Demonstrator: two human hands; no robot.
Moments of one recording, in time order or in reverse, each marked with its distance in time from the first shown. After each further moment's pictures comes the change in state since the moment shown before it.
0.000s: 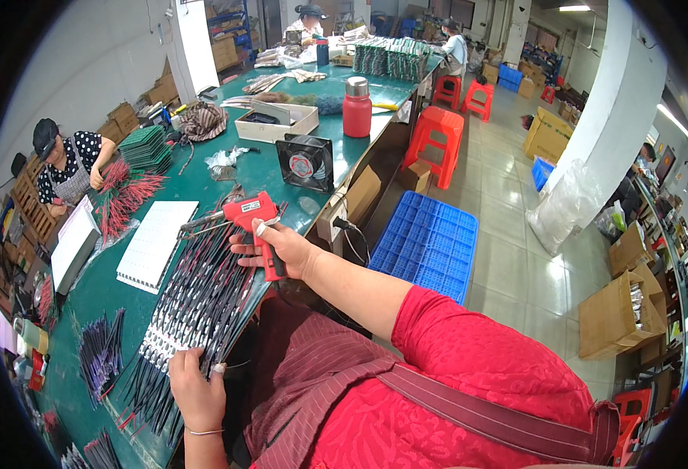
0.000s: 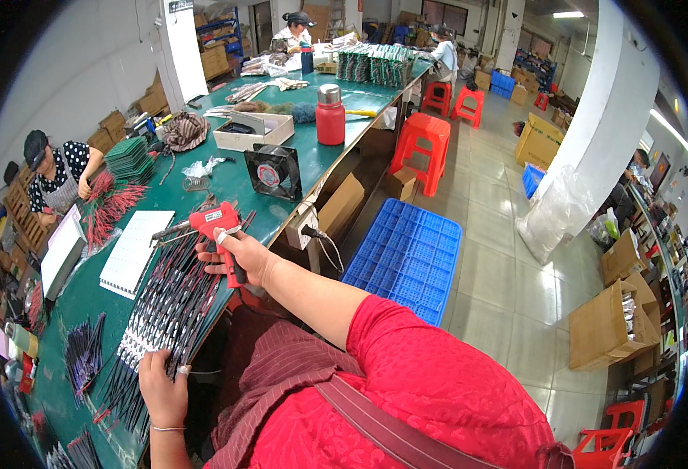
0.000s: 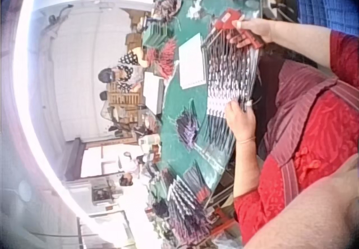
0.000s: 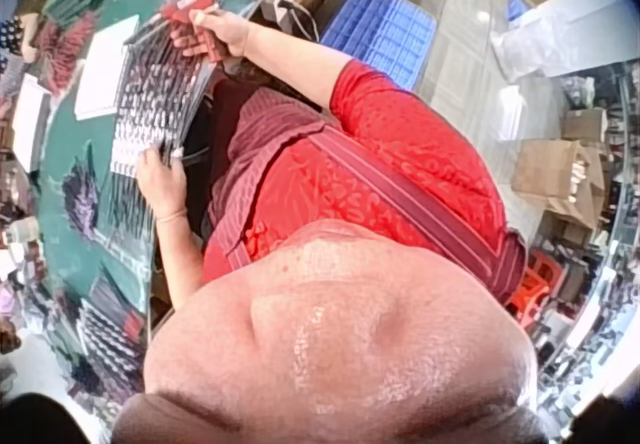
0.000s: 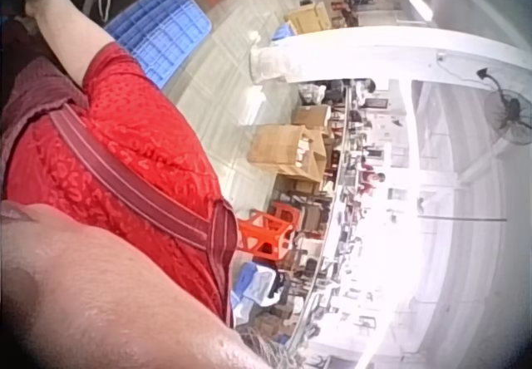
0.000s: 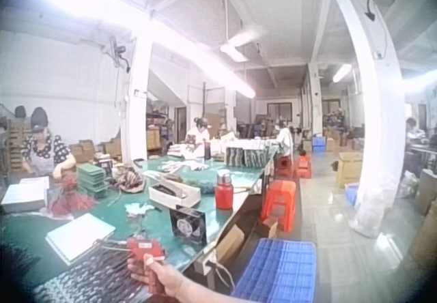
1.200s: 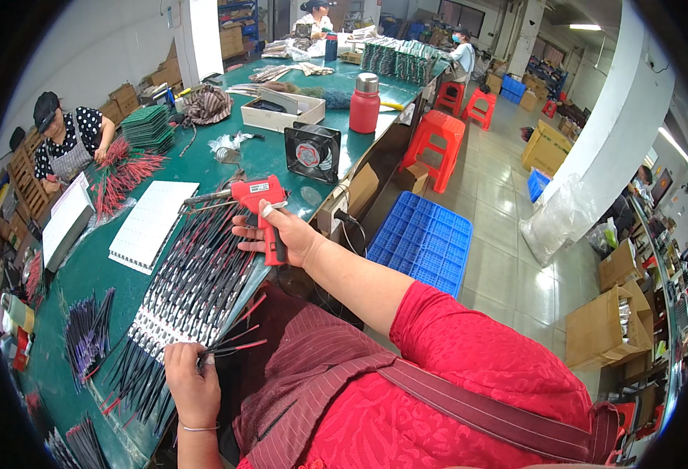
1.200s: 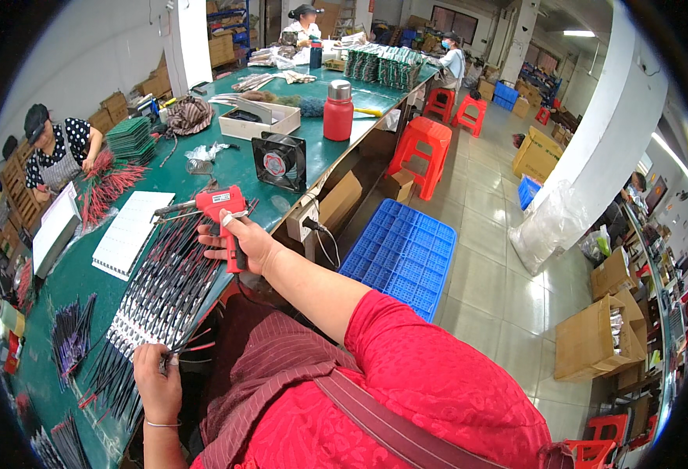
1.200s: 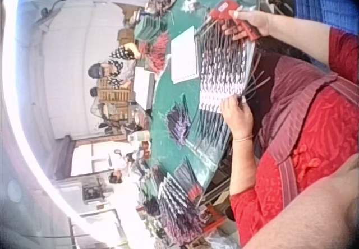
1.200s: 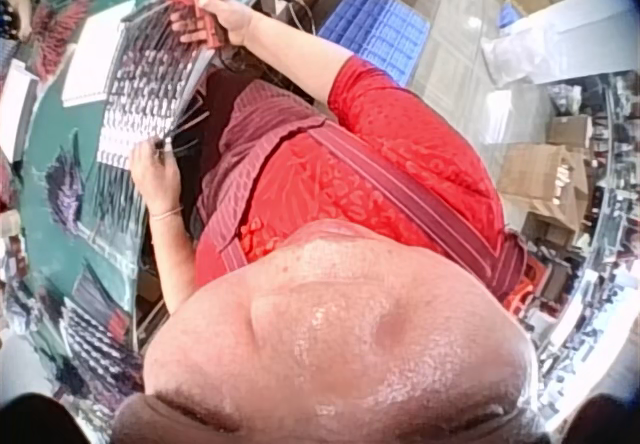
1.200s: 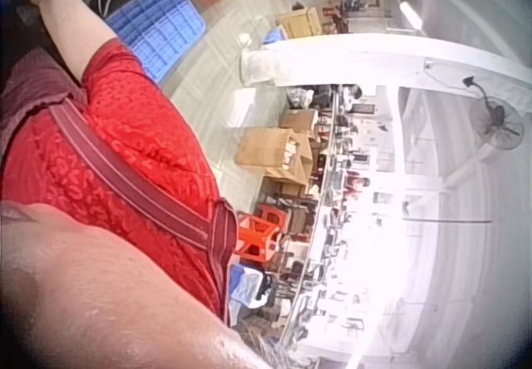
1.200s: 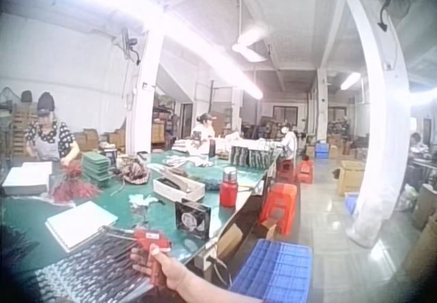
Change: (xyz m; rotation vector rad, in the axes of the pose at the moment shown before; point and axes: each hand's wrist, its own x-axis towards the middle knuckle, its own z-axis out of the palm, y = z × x) left_hand -0.007 -0.001 0.001 -0.174 0.082 0.076; right_hand 0.000 -0.001 0.001 0.015 -0.021 -0.006
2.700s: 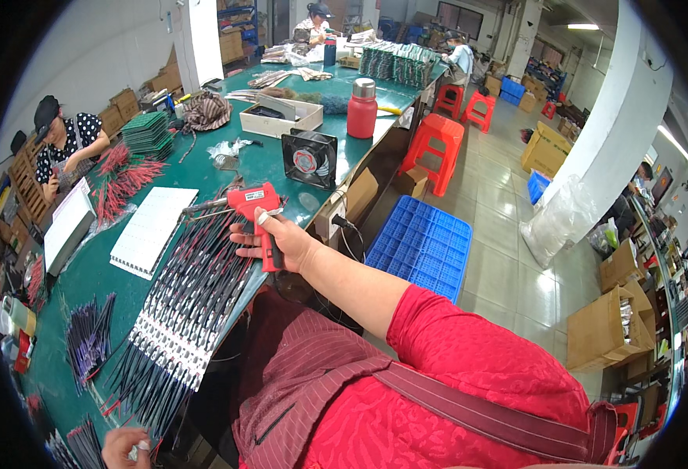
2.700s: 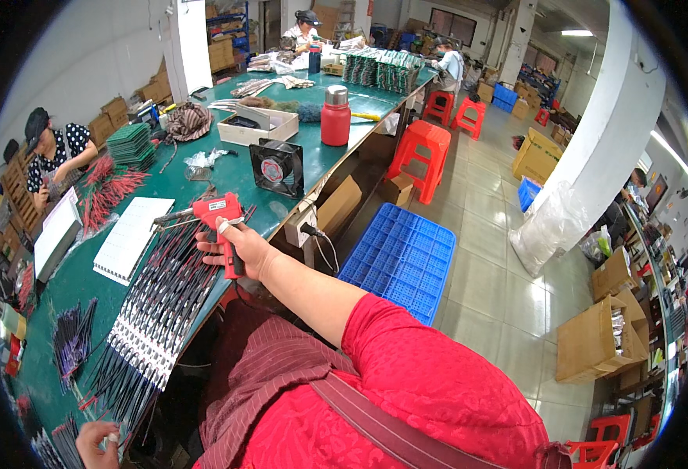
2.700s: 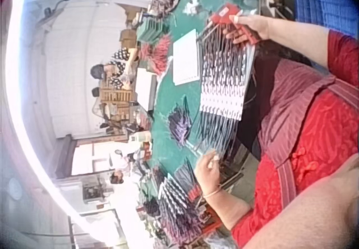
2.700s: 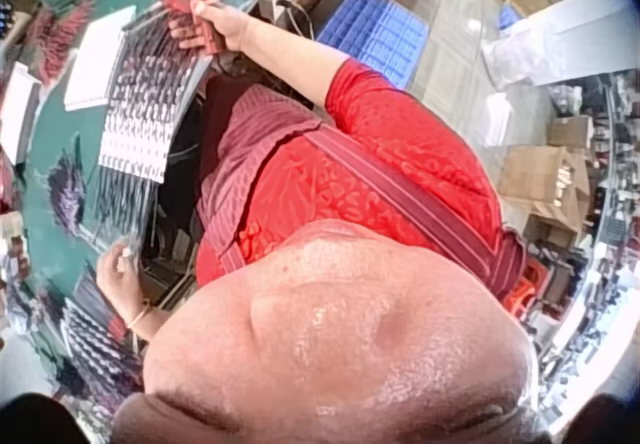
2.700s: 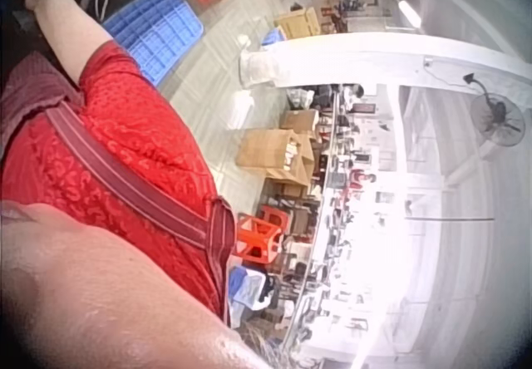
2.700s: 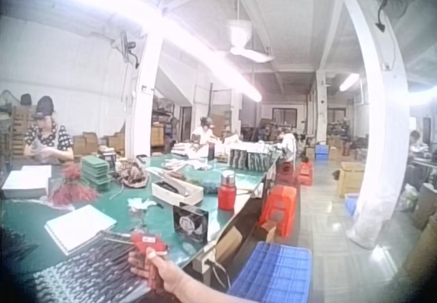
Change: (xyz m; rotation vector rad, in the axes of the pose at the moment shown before) left_hand -0.058 0.006 -0.181 -0.006 -0.376 -0.512; right_hand 0.002 0.002 -0.003 -0.034 0.024 0.007
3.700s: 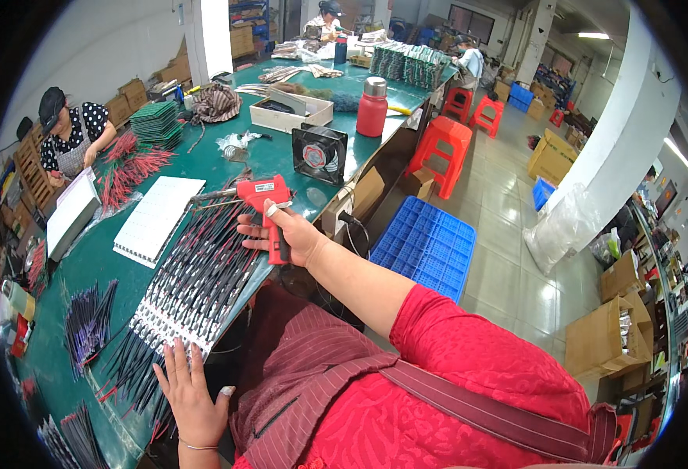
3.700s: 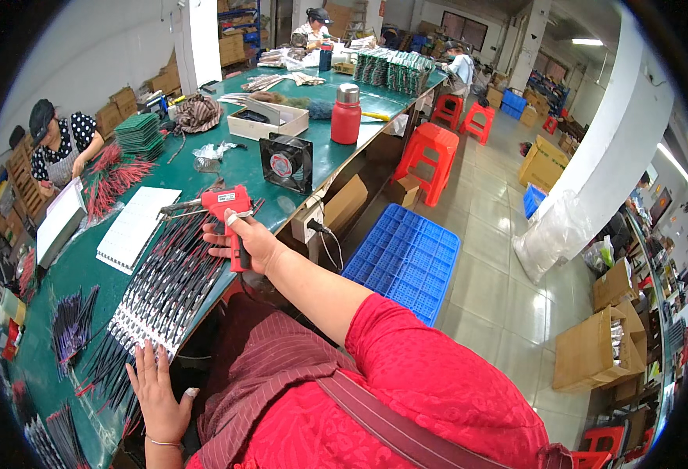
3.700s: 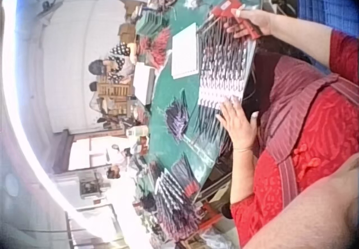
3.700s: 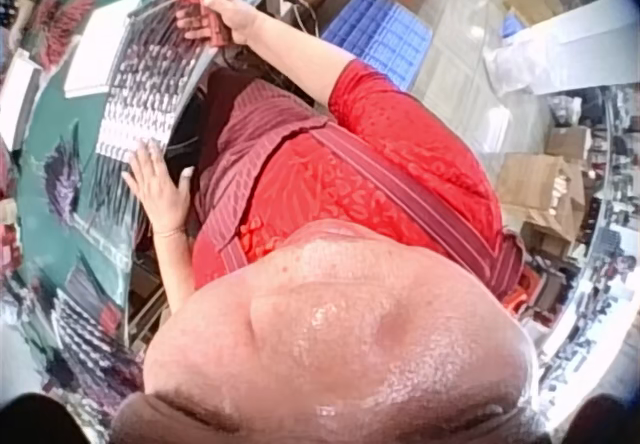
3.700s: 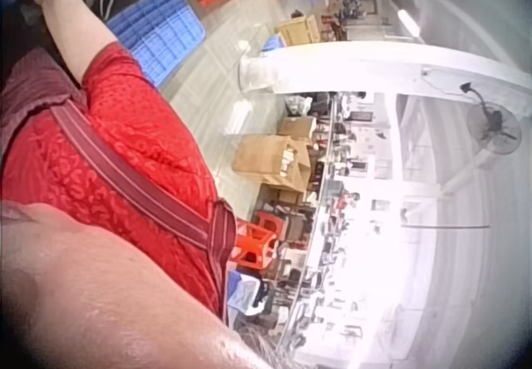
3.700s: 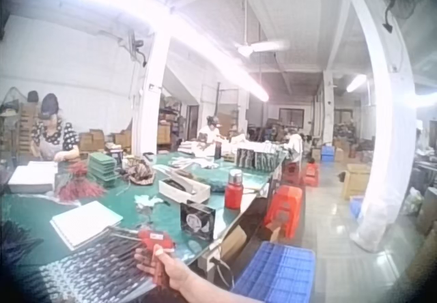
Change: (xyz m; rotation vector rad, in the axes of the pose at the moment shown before) left_hand 0.065 0.025 0.143 0.469 0.145 0.310; right_hand -0.003 -0.001 0.005 0.028 -0.001 -0.009
